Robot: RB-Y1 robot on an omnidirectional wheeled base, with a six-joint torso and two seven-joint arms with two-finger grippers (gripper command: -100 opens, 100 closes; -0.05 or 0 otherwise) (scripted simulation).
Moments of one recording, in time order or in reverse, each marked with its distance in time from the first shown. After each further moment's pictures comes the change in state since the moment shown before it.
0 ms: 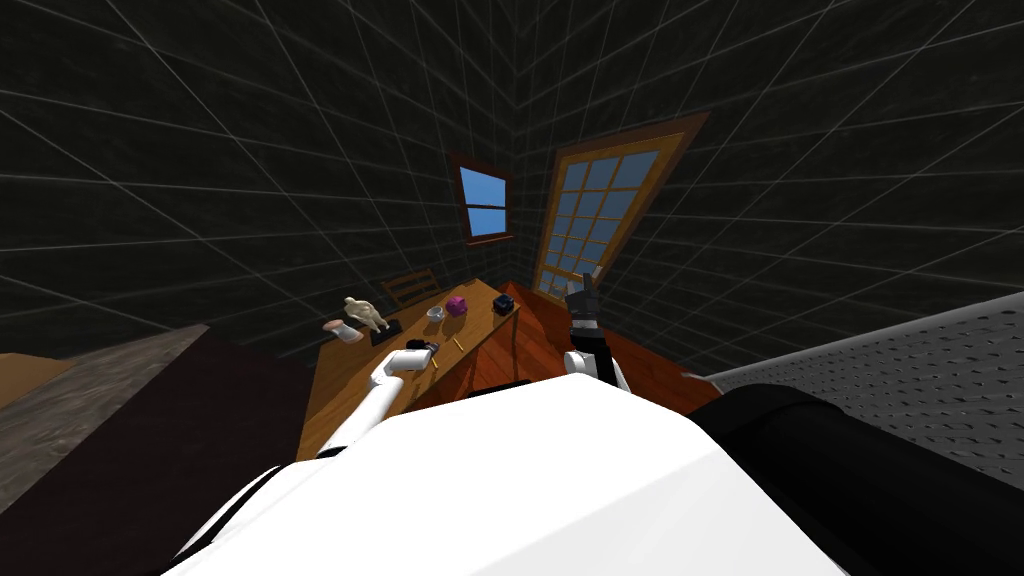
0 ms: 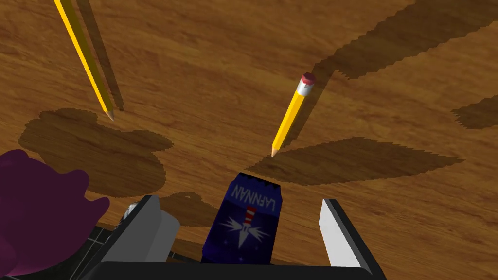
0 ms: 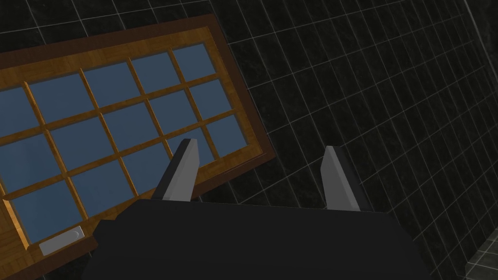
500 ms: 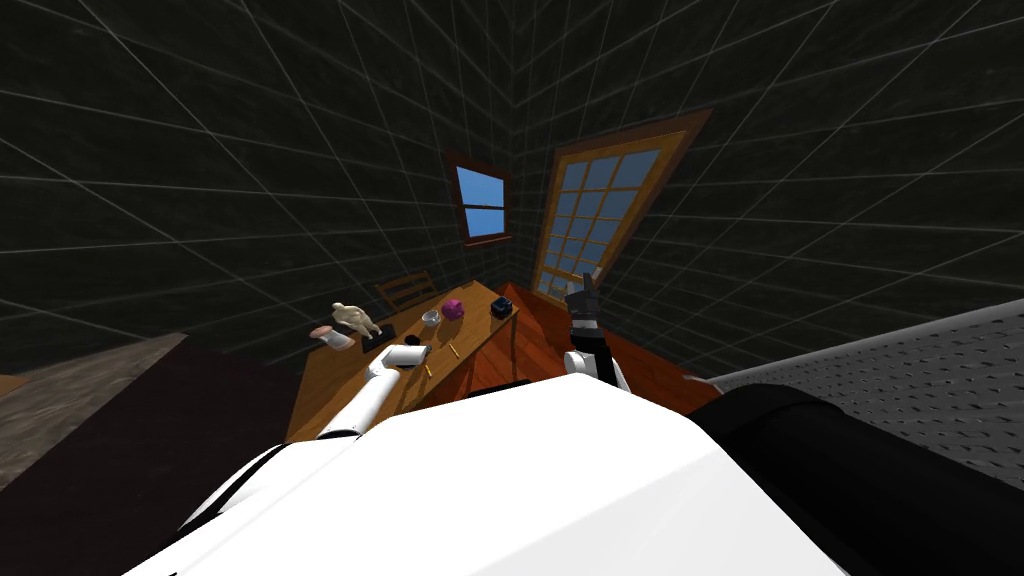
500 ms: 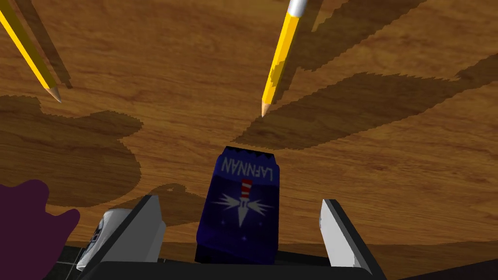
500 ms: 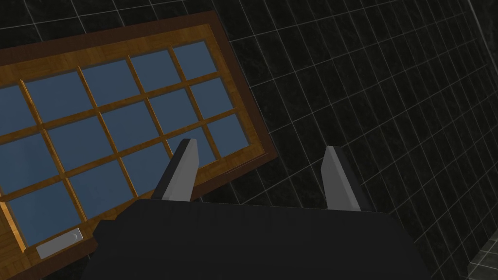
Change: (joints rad) left arm -0.086 0.047 -0.011 0.125 -0.051 0.079 -0.034; right arm 0.000 0.000 0.000 0.000 0.000 0.000 0.000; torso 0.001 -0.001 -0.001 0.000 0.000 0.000
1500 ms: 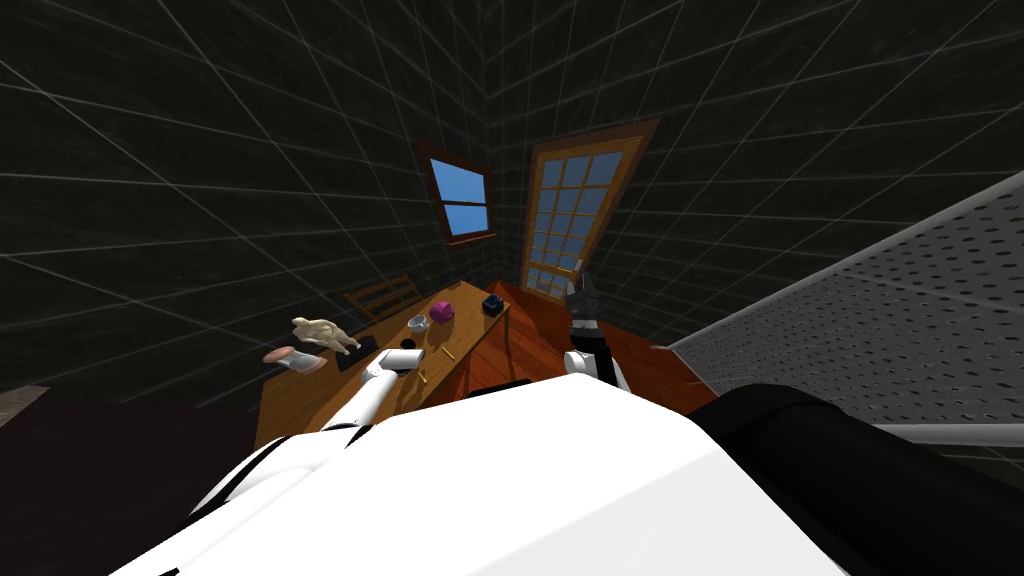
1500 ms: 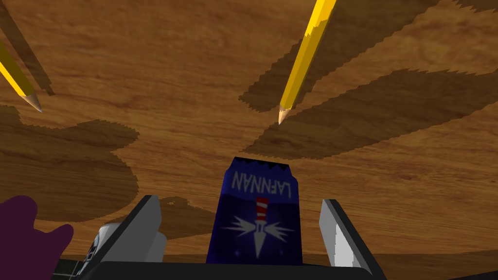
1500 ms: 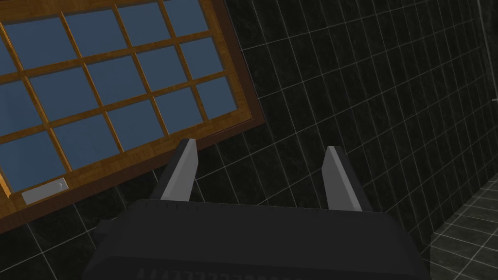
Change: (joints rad) left arm -0.040 -0.001 0.038 0.163 -0.038 -0.069 0.087; right arm 0.000 0.000 0.000 0.000 0.000 0.000 0.000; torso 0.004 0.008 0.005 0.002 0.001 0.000
